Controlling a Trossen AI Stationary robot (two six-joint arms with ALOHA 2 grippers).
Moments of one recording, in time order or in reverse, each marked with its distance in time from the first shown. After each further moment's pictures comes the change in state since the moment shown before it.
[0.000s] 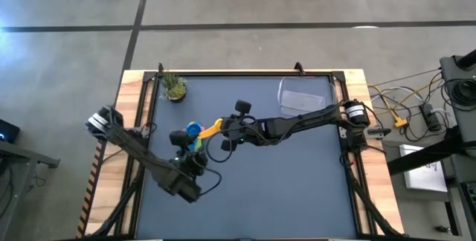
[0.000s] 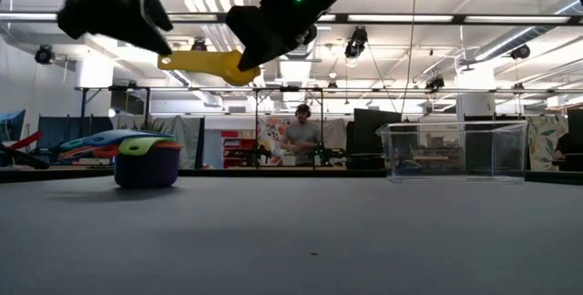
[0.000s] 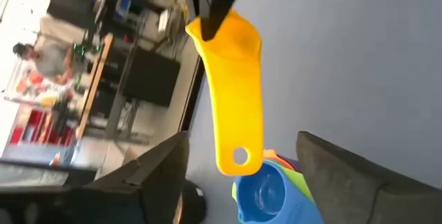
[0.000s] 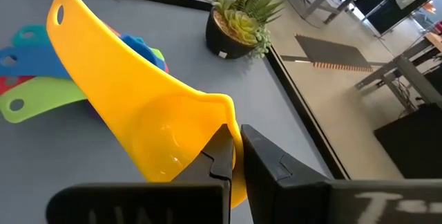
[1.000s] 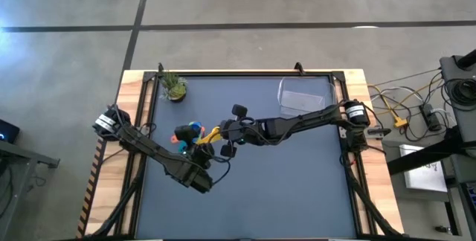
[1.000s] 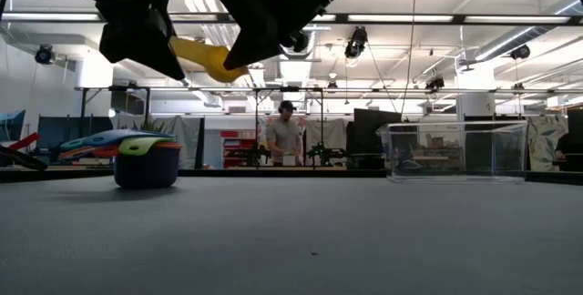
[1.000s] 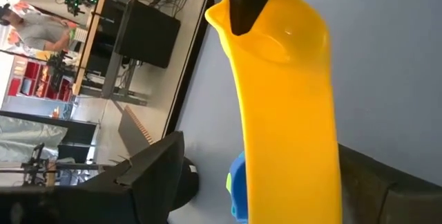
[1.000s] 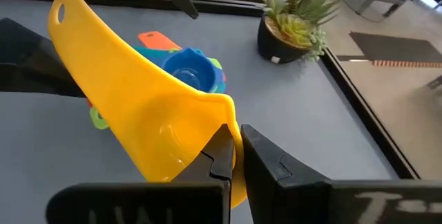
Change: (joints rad) left arm 0.124 0.068 0.036 -0.001 0.071 -0.029; right arm 0.006 0.000 0.001 0.011 -0.188 0.089
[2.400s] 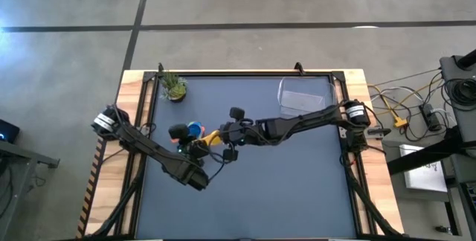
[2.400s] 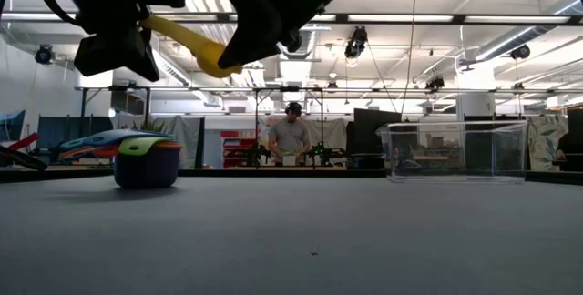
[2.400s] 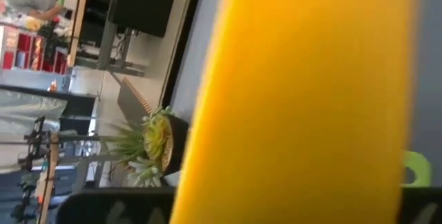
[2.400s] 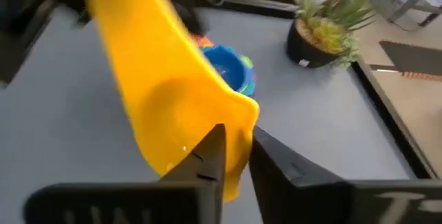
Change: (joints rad) left arm 0.005 -0.017 -0.064 -0.072 0.104 -0.083; right arm 0.002 -0.004 -0.001 -0.006 -0.095 -0.046
